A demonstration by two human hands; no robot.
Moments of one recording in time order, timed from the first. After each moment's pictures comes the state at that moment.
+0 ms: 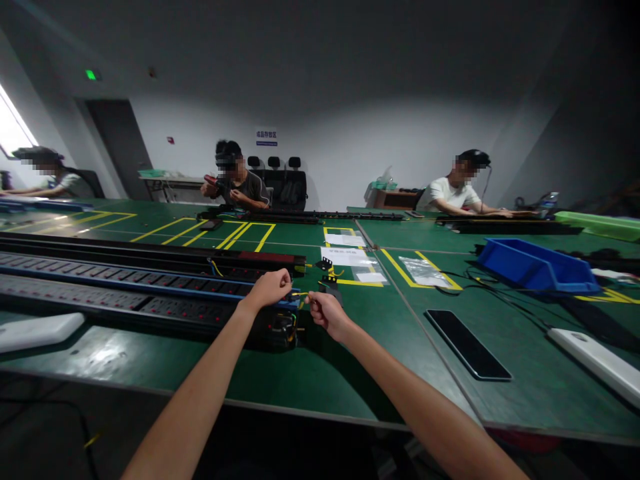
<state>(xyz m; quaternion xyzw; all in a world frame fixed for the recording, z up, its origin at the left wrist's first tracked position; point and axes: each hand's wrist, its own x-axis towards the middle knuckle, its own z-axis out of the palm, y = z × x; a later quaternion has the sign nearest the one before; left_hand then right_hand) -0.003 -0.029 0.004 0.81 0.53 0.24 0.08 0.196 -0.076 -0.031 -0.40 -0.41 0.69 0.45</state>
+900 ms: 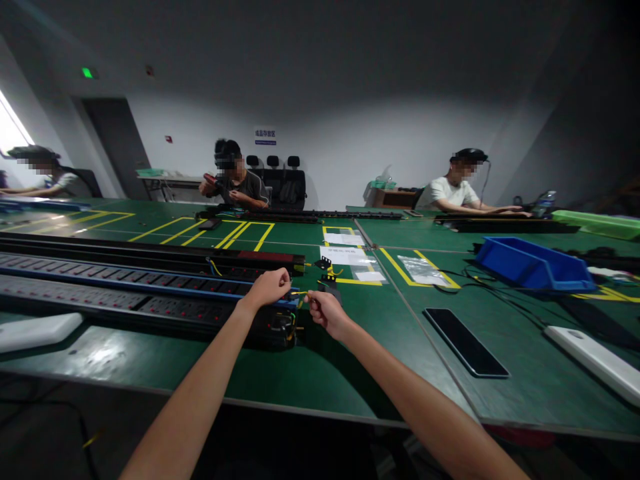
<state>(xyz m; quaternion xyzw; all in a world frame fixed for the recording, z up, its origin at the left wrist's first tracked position) -0.002 -0.030 0.005 0.80 0.54 0.25 0.08 0.197 -0.075 -0.030 -0.40 -0.40 0.70 0.44</state>
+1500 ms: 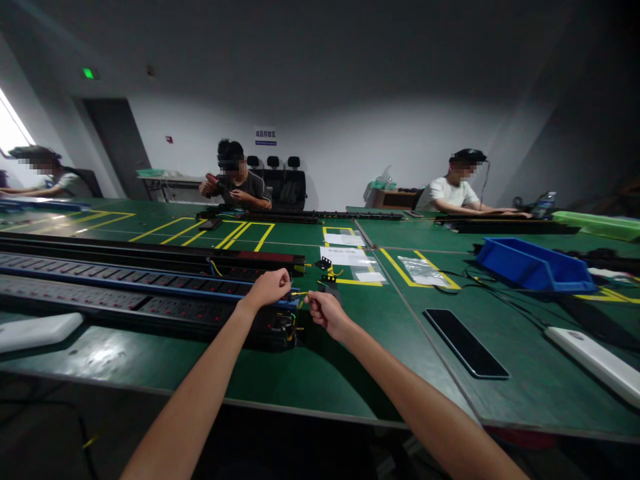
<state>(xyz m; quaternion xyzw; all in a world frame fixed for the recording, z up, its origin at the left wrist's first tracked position) -0.002 -0.029 0.004 0.81 0.54 0.24 0.08 0.196 -0.076 -0.029 -0.40 -0.40 0.69 0.44</state>
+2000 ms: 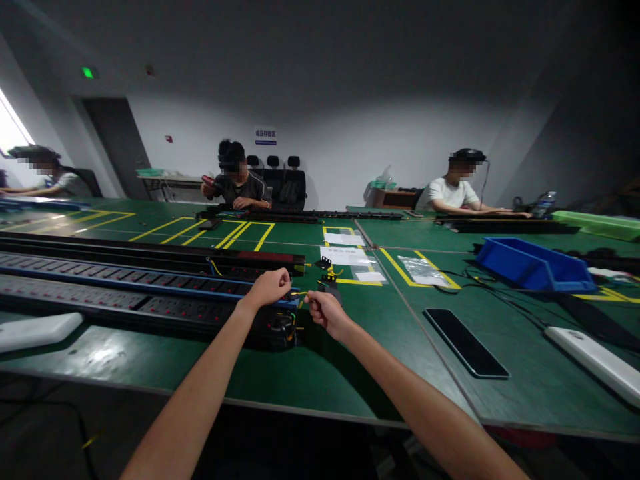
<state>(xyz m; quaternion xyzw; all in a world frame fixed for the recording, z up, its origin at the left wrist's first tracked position) -0.003 -0.030 0.005 0.81 0.53 0.24 0.08 0.197 -0.077 -0.028 -0.40 -0.40 0.69 0.44</state>
